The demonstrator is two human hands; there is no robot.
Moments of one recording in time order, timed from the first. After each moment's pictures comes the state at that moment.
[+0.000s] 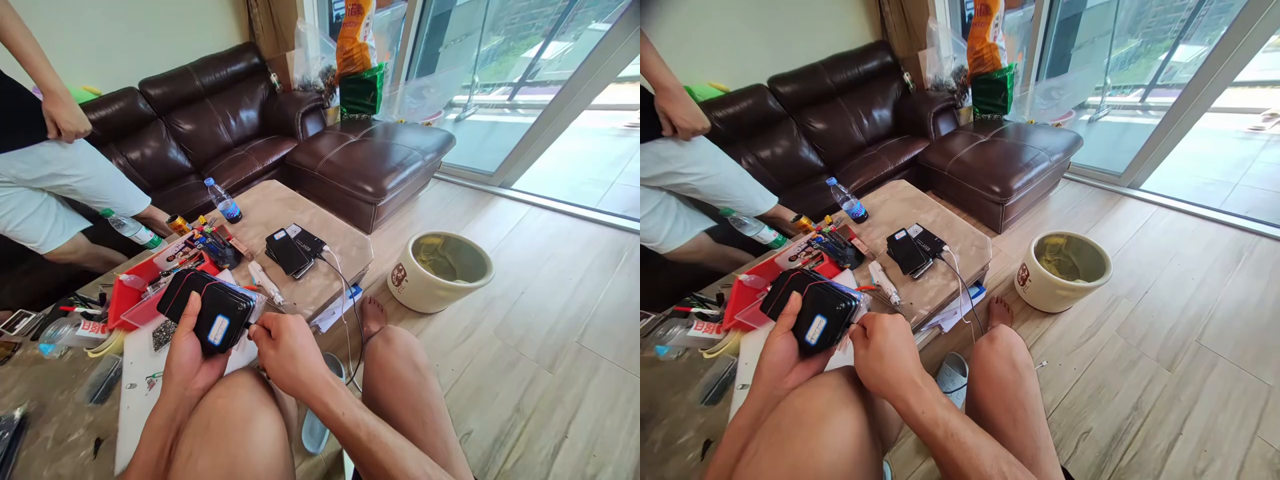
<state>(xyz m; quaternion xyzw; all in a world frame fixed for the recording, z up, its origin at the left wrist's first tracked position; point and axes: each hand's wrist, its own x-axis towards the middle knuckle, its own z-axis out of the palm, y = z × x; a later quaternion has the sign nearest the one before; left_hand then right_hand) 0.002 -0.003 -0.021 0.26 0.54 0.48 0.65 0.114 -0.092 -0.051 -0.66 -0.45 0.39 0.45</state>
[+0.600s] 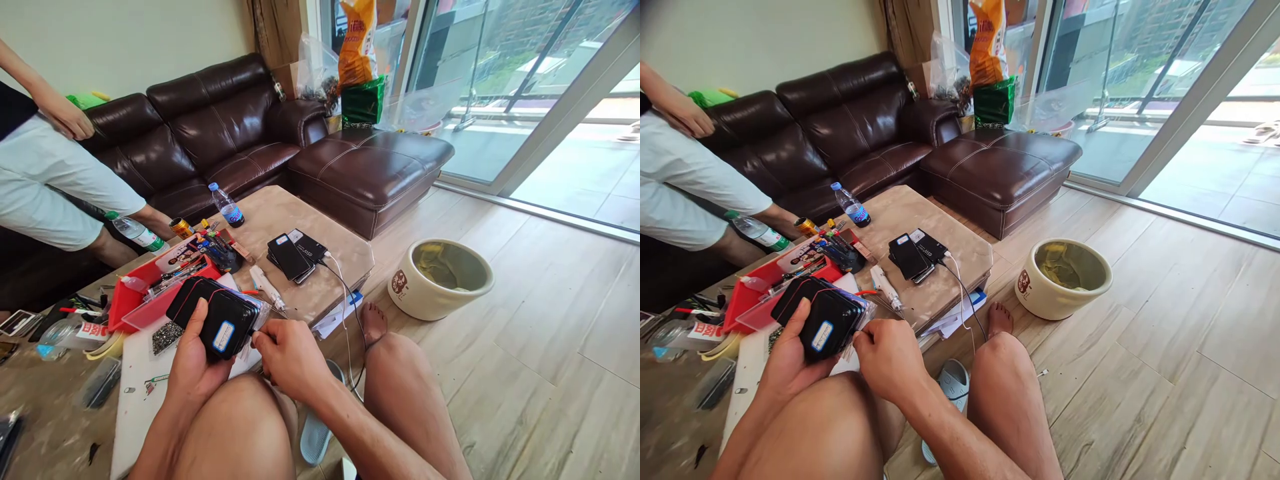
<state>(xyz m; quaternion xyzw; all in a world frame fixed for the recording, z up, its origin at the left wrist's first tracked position) 0.002 -0.003 -0.022 0.22 0.58 0.45 0.65 0.114 -0.091 -0.057 -0.68 -0.45 0.41 0.42</state>
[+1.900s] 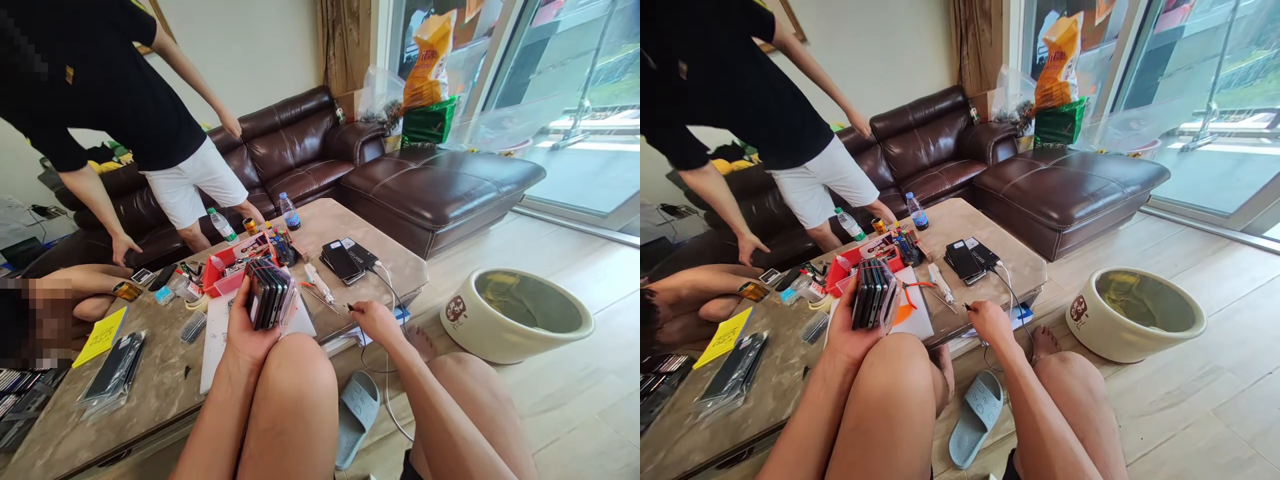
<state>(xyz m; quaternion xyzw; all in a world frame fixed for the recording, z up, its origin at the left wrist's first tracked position) -0.052 -0.017 0.024 0.08 0.40 0.45 0.80 0.176 -0.077 -0.128 -0.81 -0.50 0.24 0.18</state>
